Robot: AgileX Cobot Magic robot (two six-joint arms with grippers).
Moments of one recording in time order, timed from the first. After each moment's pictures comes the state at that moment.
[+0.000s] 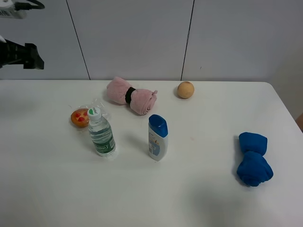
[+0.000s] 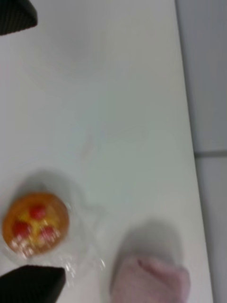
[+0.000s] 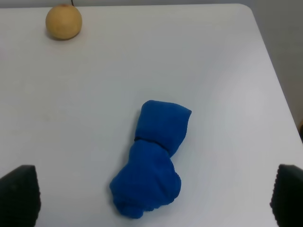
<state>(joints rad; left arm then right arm) 0.01 1.43 -1.13 -0.02 0.57 0.04 -0.02 0.00 -0.50 -0.01 1.06 -0.03</state>
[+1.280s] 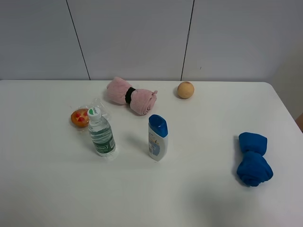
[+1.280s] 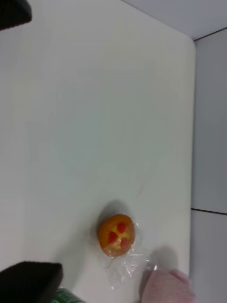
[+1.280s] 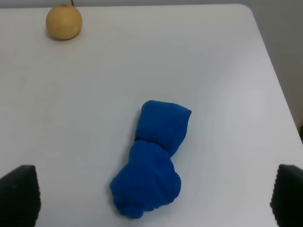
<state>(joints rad) 0.11 0.17 -0.65 0.06 0.99 -0.08 -0.02 0.00 -0.50 -0.01 1.06 -0.03</state>
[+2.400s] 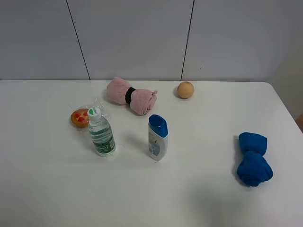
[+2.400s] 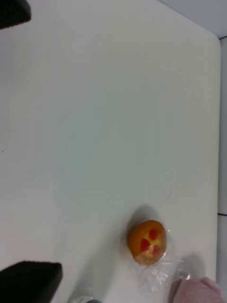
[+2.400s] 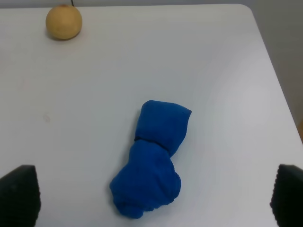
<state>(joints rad) 0.11 0.00 -0.51 0.07 1.05 -0.08 -0.02 0.00 -0.50 -0.01 1.06 -0.03</state>
